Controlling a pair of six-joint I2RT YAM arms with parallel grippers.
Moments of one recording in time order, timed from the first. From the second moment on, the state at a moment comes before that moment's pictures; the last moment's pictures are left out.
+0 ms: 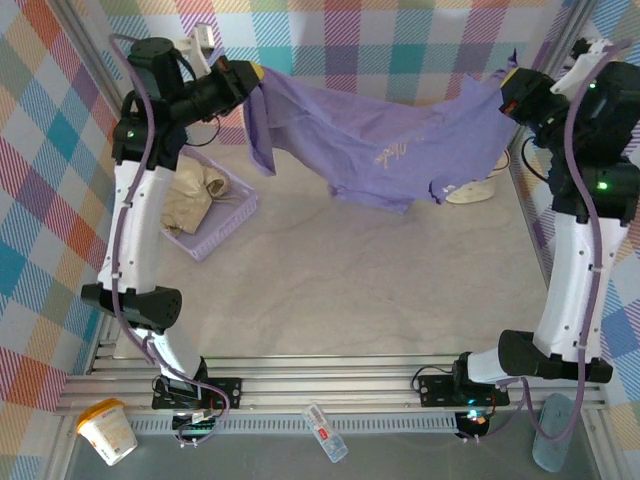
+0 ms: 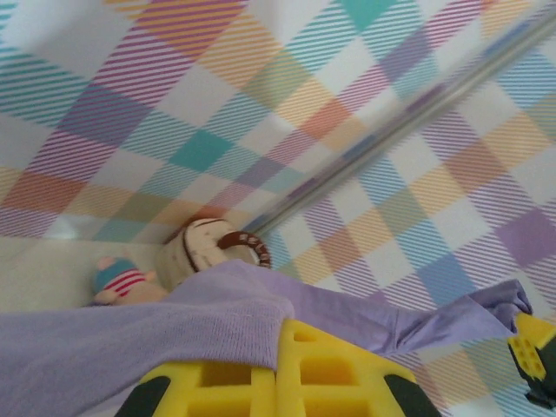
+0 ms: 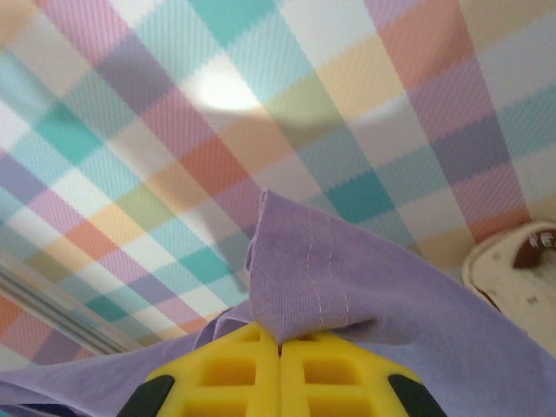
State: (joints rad) left arm -0.21 1.73 2.34 -0.68 0.56 -0.76; right arm -0.10 1.41 2.19 -0.83 -0.33 0.53
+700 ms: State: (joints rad) left arm -0.21 1.49 2.26 -0.56 0.60 -0.83; right arm -0.10 1.25 2.29 -0.86 -0.28 0.48
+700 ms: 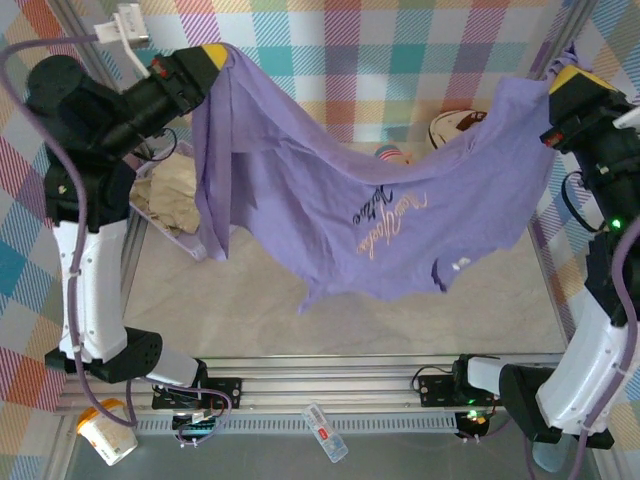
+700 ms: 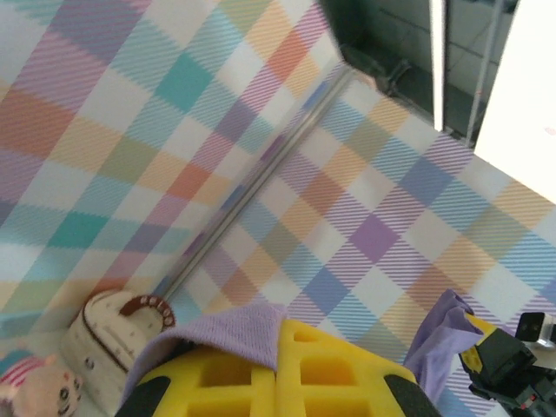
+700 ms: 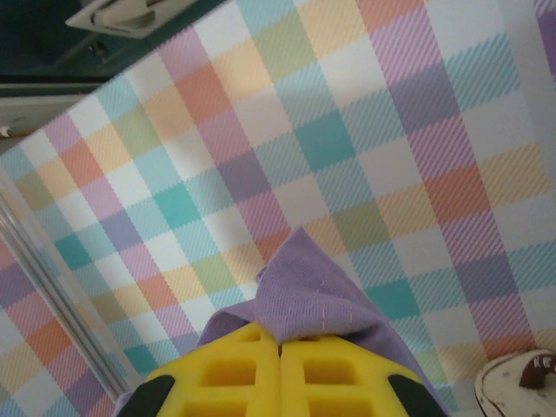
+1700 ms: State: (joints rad) left arm -0.22 1.96 2.01 -0.87 0.37 -0.71; right arm 0.07 1.72 1.74 -0.76 -0.37 0.56
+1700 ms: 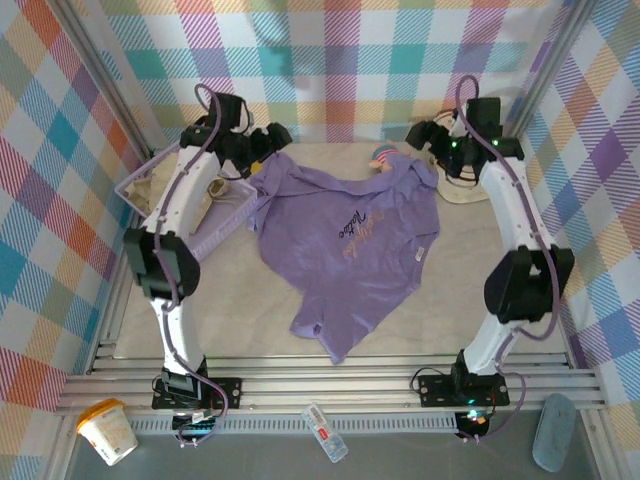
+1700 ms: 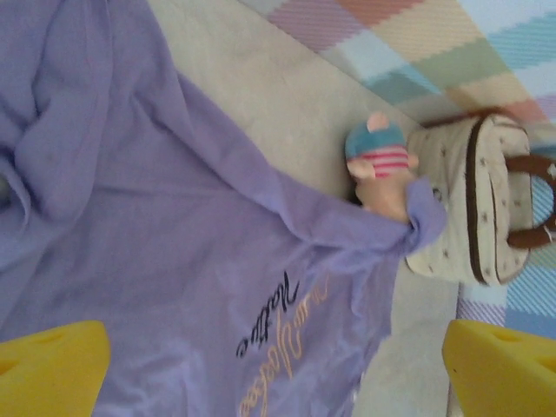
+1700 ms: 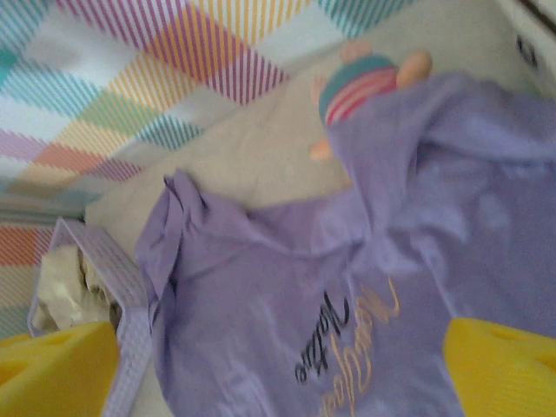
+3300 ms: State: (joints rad) left arm -0.59 2.11 1.69 -1.01 0.64 -0.55; right arm -0.03 1.86 1.24 -0.88 -0.05 0.62
